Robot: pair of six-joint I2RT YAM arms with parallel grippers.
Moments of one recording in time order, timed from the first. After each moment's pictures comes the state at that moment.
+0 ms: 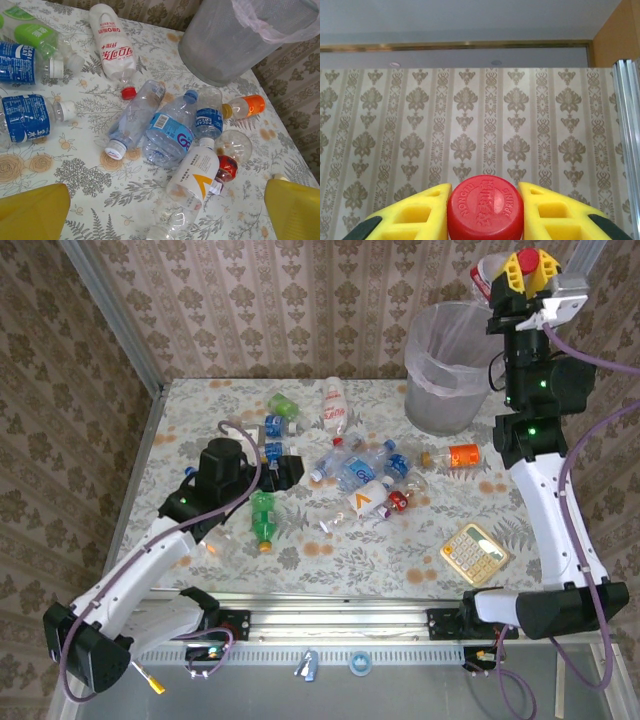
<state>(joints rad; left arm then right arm) -0.59 1.00 0.90 -0.36 0.13 -0.49 0.06 1.30 1.52 0.49 0.05 -0.09</state>
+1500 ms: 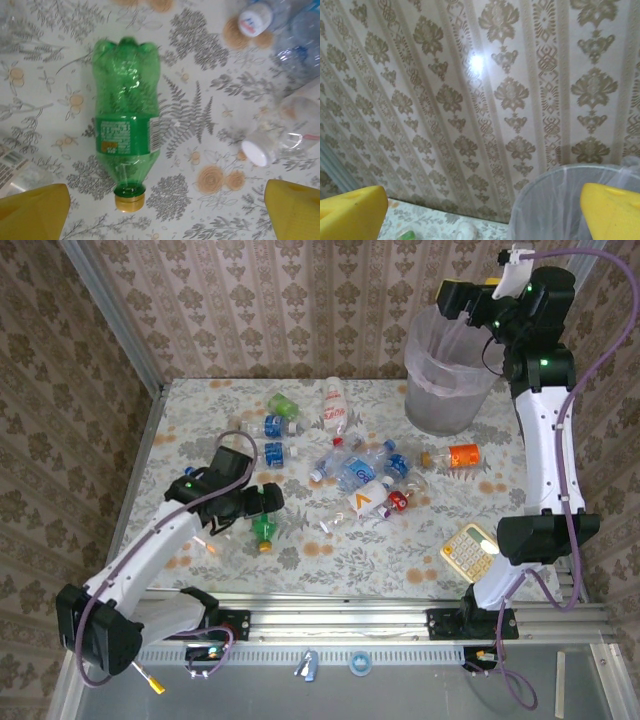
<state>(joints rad) -0.52 1.12 0.95 -0.93 0.07 -0.65 -0.05 1.71 2.15 -0.47 -0.33 0.18</state>
